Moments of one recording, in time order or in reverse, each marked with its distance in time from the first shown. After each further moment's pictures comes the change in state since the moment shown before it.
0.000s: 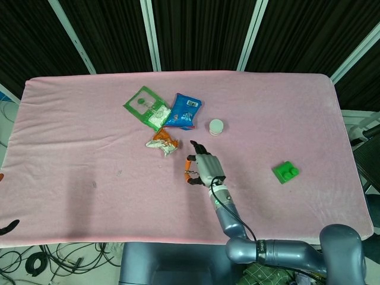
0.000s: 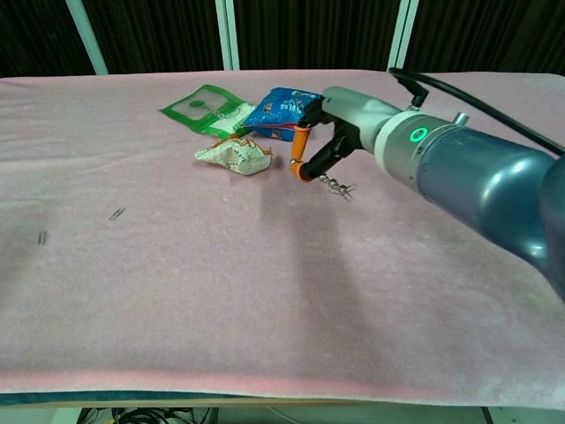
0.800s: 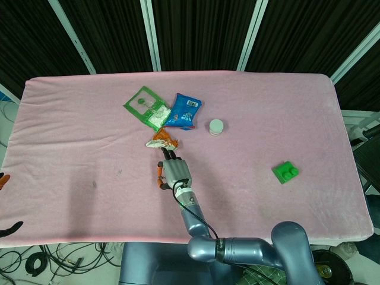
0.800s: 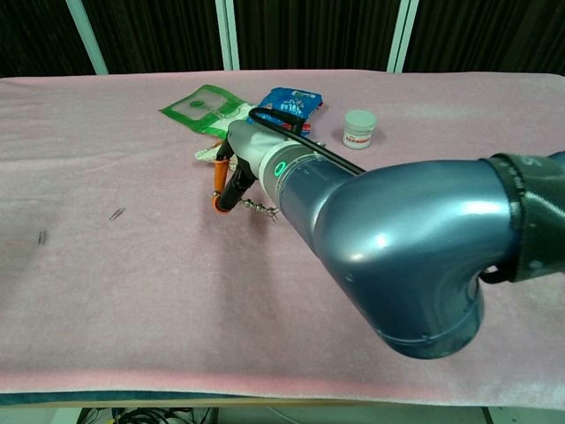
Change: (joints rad) left arm -0.011 0.011 0.017 0.014 0.037 -0.014 -0.047; right arm 0.230 -0.270 0.088 0.301 0.123 -0.031 -0.155
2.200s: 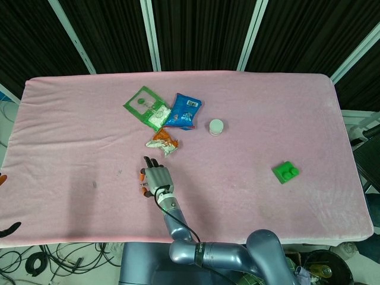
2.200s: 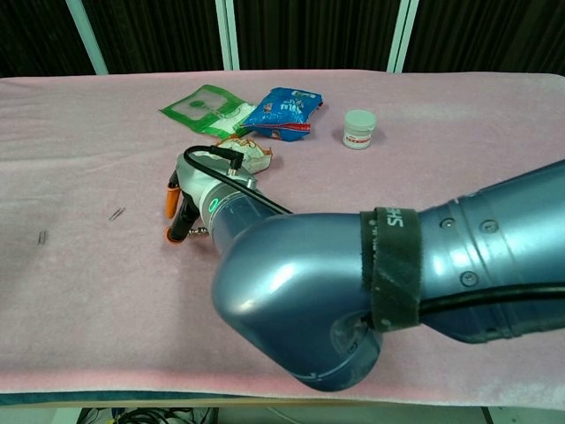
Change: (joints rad) left arm 0.004 0.015 0.010 0.009 0.018 0.016 -0.051; right arm 0.115 -0.177 0.066 0.241 -0.006 -0.122 0.045
